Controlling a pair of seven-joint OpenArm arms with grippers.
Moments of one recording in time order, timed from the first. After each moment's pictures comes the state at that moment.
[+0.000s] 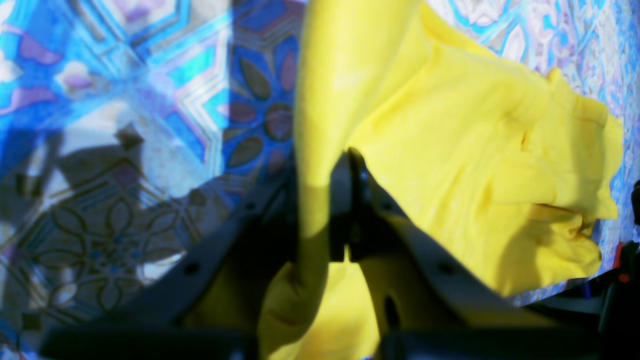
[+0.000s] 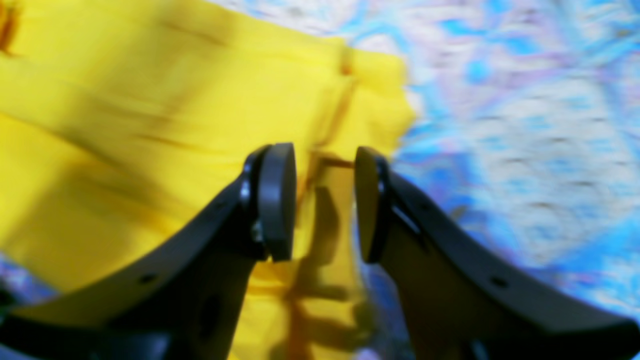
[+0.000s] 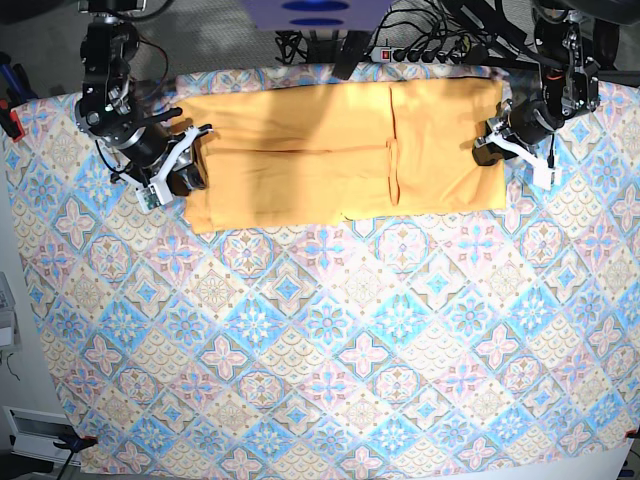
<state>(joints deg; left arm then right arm) 23.2 -20.7 -15.4 85.2 -53.1 -15.1 44.4 -18.4 13.2 11.7 91.5 17.0 34.4 -32.6</state>
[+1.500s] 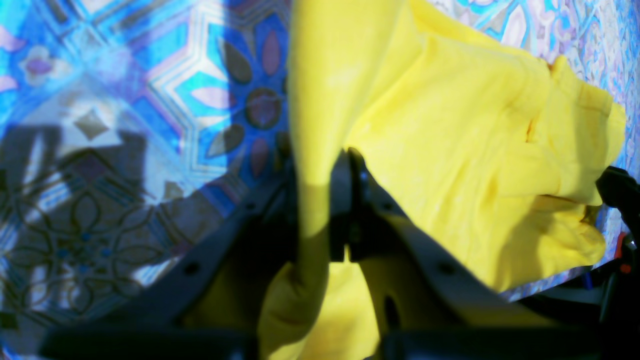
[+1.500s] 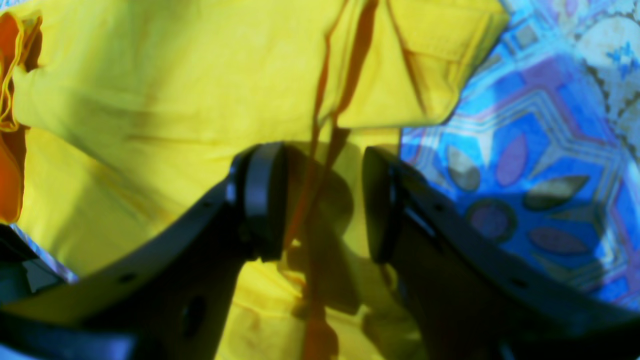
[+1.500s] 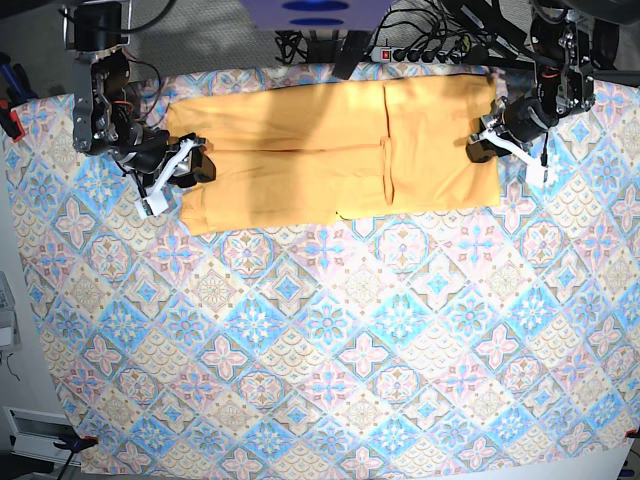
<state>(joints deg) 23.4 -20.6 -13.7 85.1 -52.7 -15.1 44.2 -11.0 19.0 5.5 73.7 33.6 34.1 -38.0</state>
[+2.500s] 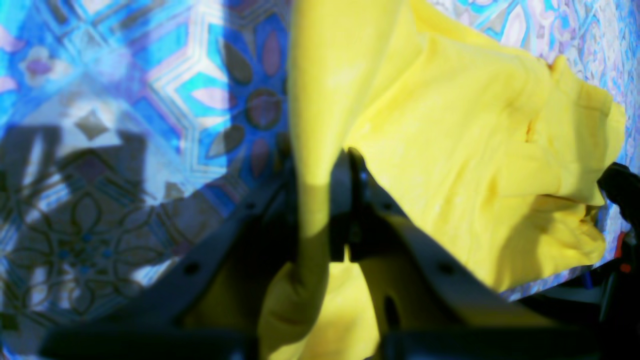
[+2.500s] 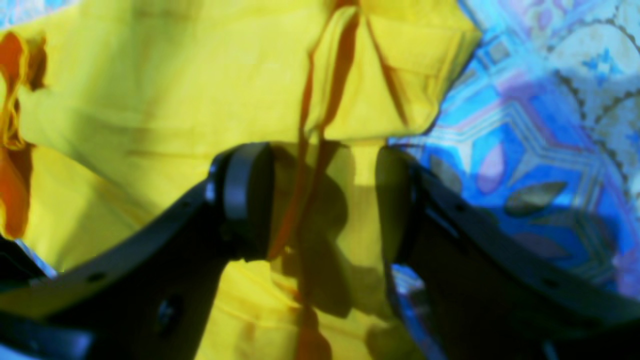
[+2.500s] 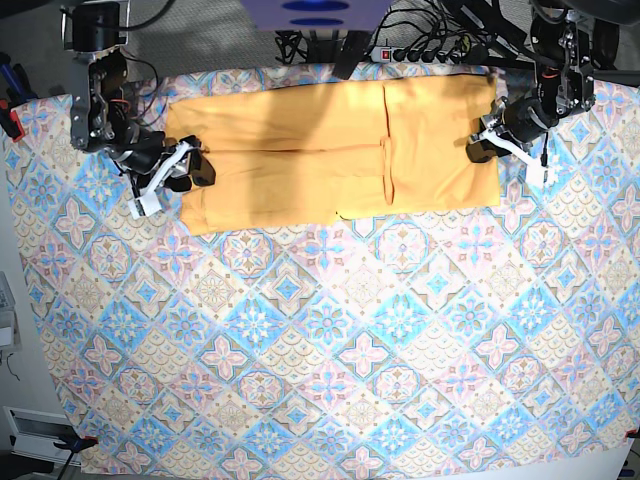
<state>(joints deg) 23.4 -20.6 -13.7 85.1 -52.7 -15.1 44.2 -11.0 19.4 5.8 71.1 34.7 34.2 -34.3</state>
